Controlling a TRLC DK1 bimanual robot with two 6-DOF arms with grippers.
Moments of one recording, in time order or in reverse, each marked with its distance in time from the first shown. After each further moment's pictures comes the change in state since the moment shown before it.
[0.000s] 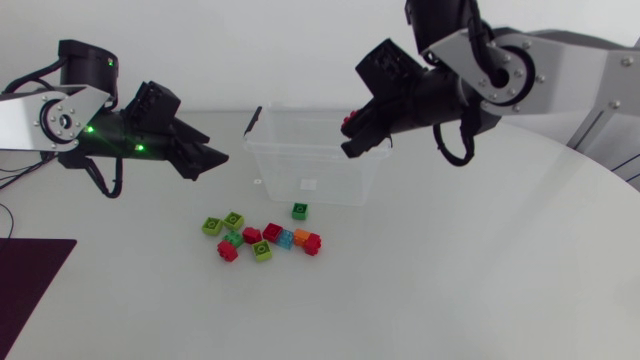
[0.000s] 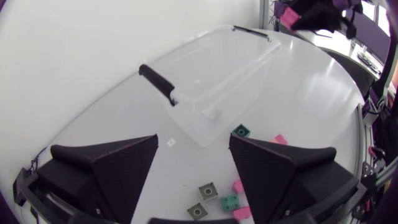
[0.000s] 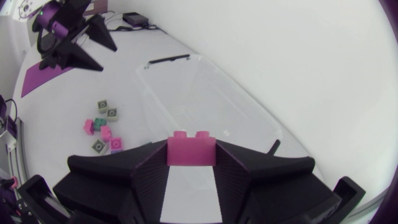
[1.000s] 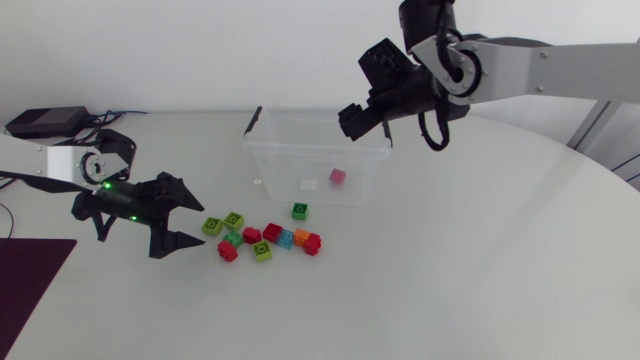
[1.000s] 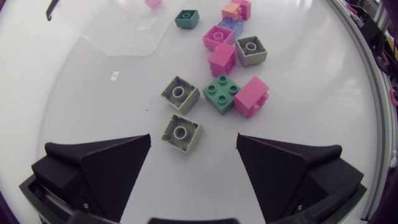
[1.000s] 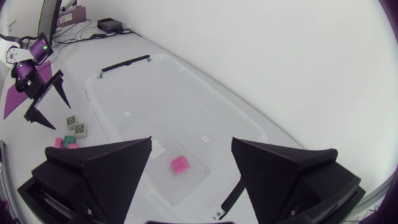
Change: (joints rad) left arm 0.137 0.279 -0.076 -0.174 0.009 0.844; right arm -0.092 0.187 0.113 0.094 0.003 0.034
